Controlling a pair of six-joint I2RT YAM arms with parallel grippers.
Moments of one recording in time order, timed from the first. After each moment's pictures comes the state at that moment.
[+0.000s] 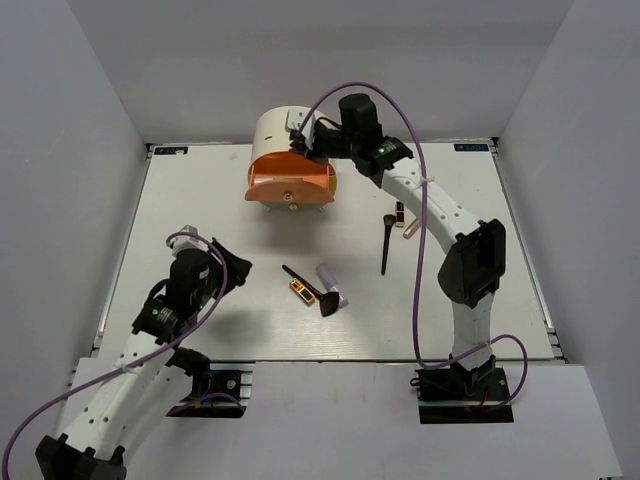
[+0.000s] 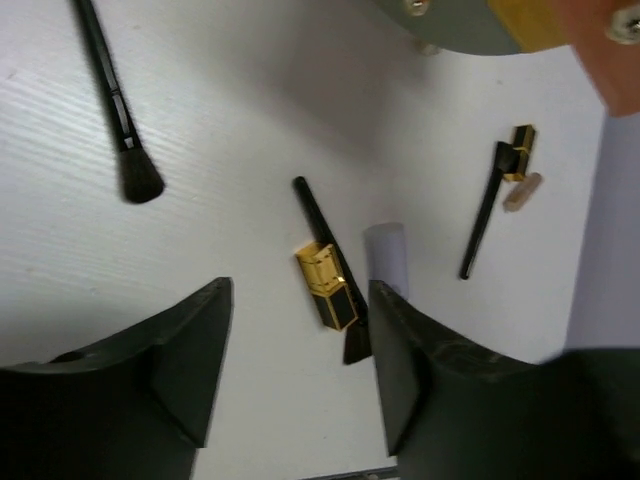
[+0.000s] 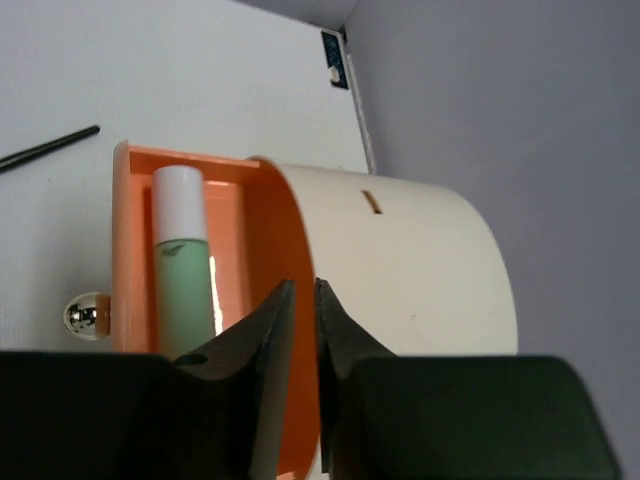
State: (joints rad) left arm -0.39 0.60 0.56 -0.50 -0.12 -0.90; right arm 0.63 2.00 1.99 -0.31 -0.61 -0.76
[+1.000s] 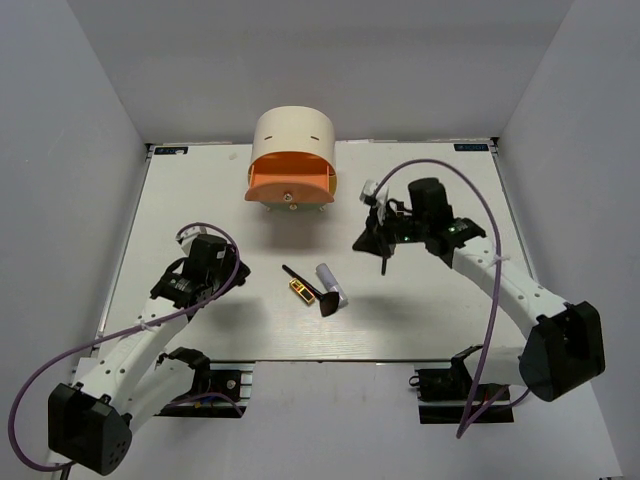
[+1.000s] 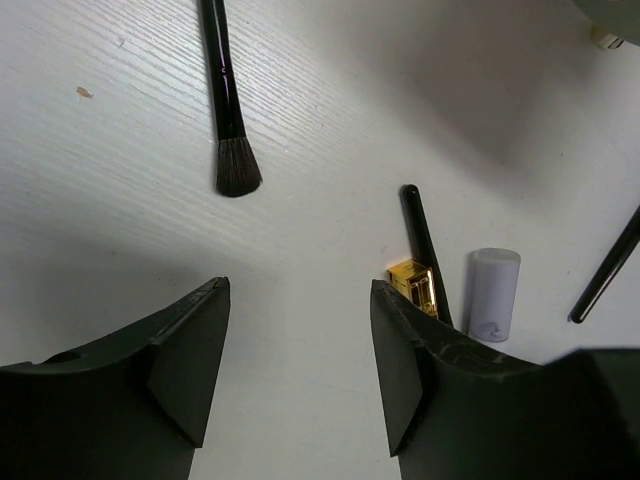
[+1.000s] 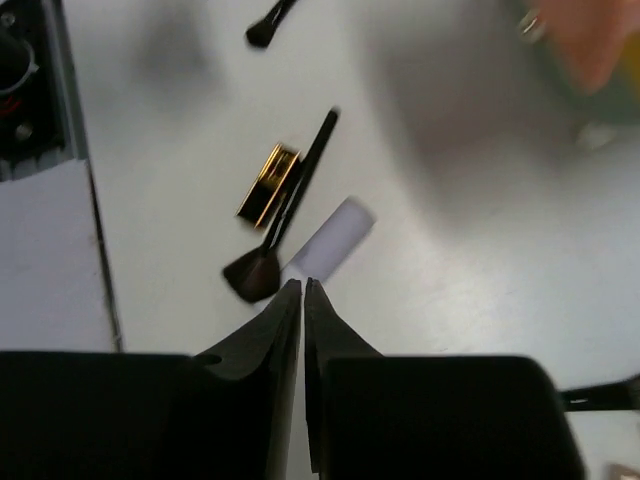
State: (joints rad) left arm -0.38 0.89 0.64 -0.59 -0.22 -0.91; right arm 0.47 1.28 1.05 -0.33 -0.79 -0.34
